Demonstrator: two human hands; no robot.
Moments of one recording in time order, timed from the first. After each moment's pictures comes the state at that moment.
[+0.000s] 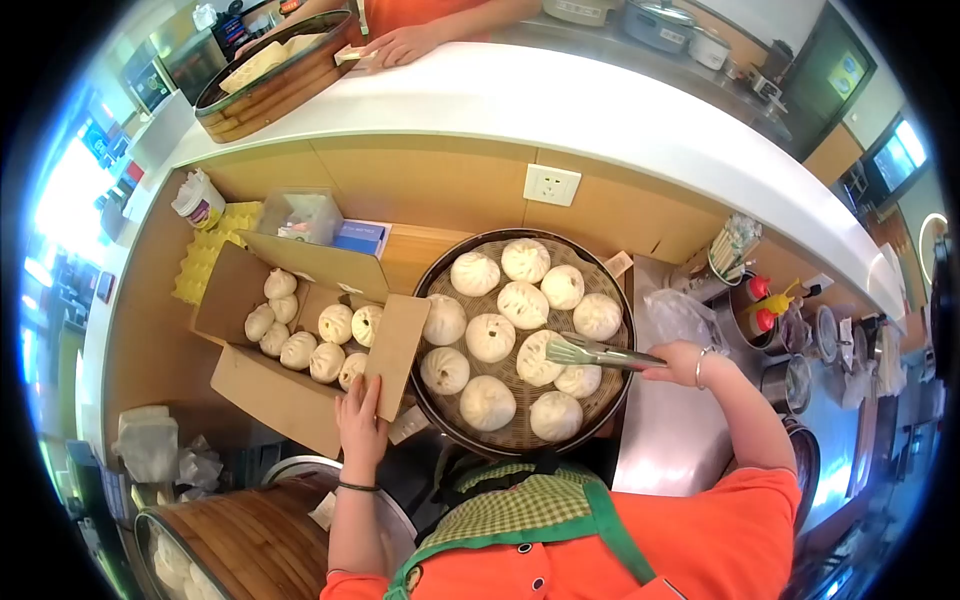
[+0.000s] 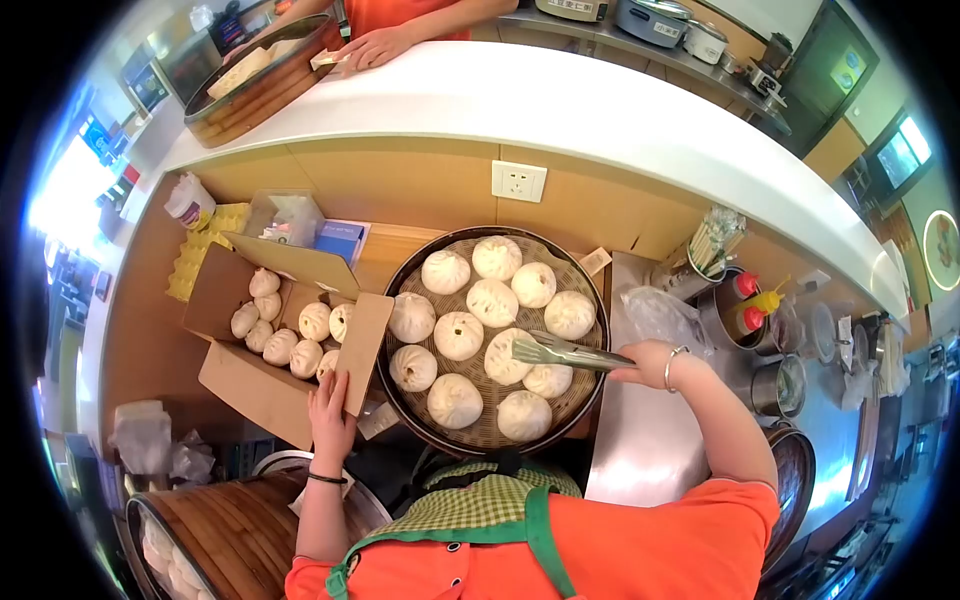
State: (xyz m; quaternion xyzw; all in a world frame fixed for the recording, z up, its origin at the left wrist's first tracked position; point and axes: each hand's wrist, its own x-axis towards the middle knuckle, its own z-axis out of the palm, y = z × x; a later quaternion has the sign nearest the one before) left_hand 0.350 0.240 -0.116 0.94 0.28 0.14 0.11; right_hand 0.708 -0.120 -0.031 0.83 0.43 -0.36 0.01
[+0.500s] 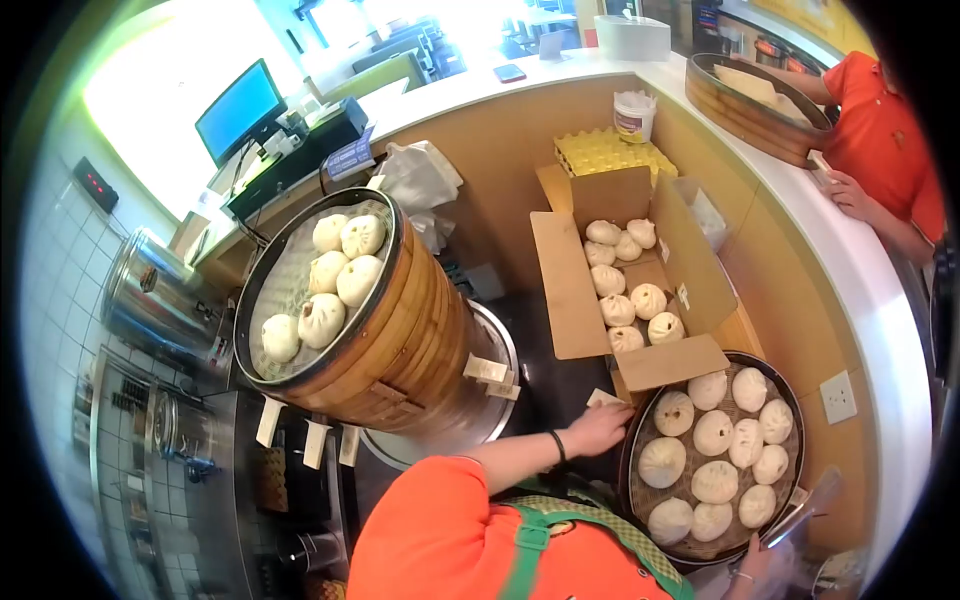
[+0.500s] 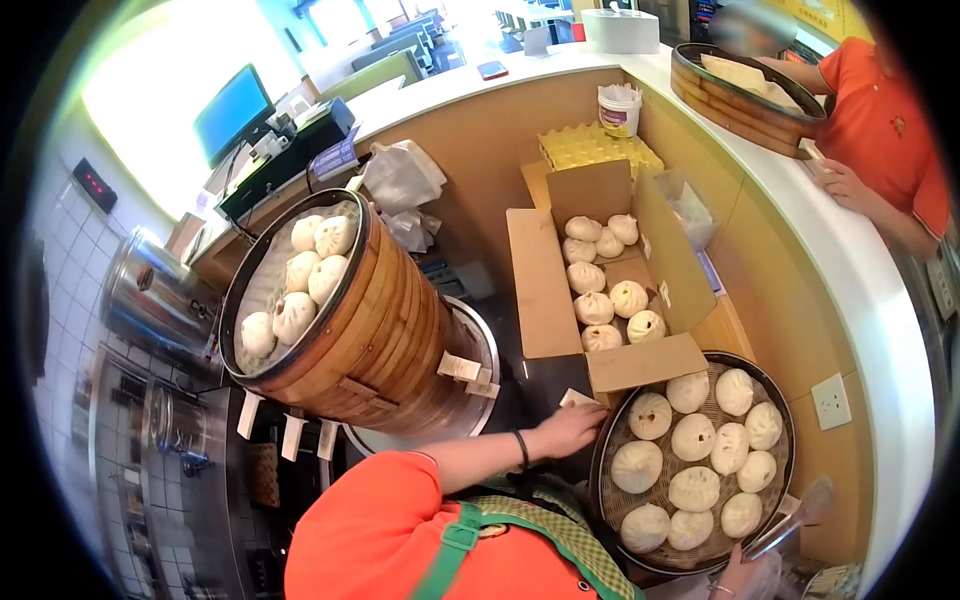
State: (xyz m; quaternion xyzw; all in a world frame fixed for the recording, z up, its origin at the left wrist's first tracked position) left_hand 0.357 0.158 -0.173 0.85 0.39 0.11 0.33; right_hand 0.793 -0.129 -0.232 0.86 0.25 -0.16 -0.41
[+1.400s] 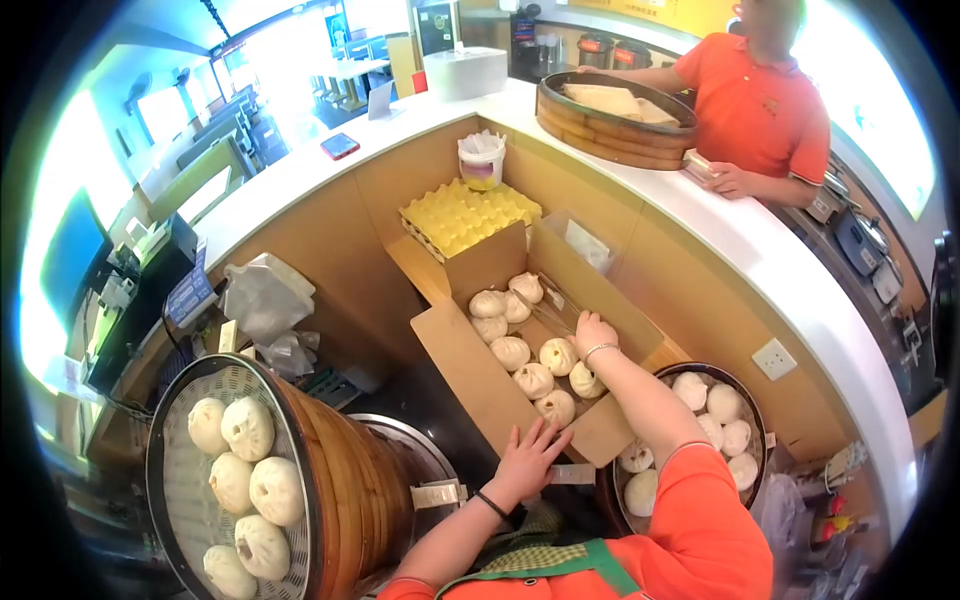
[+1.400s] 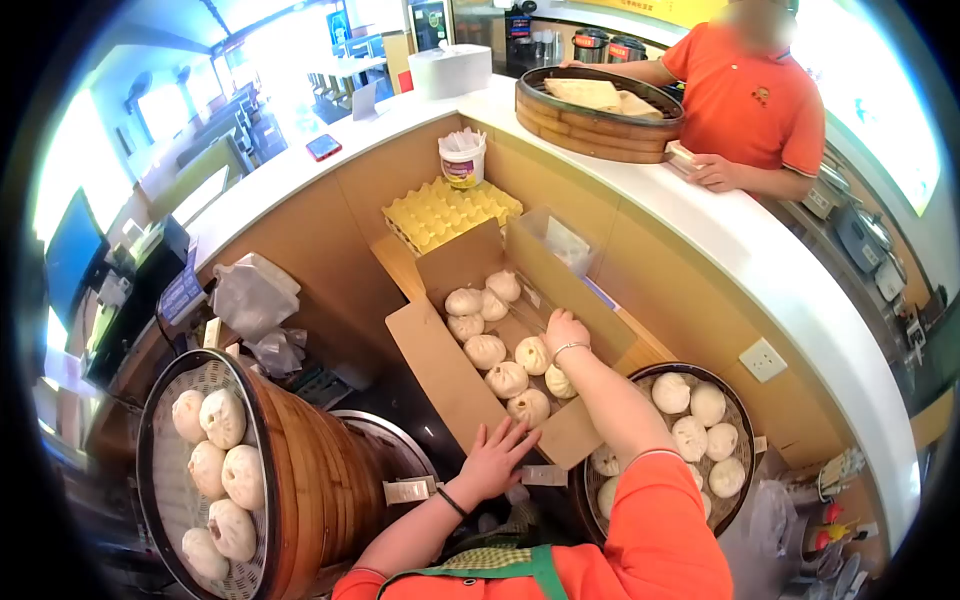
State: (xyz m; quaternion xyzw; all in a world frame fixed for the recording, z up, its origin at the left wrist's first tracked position) left_hand 0.292 0.257 -0.124 0.94 0.29 0.04 0.14; right_hand 0.526 0.398 -0.114 0.80 0.59 -0.05 -0.01
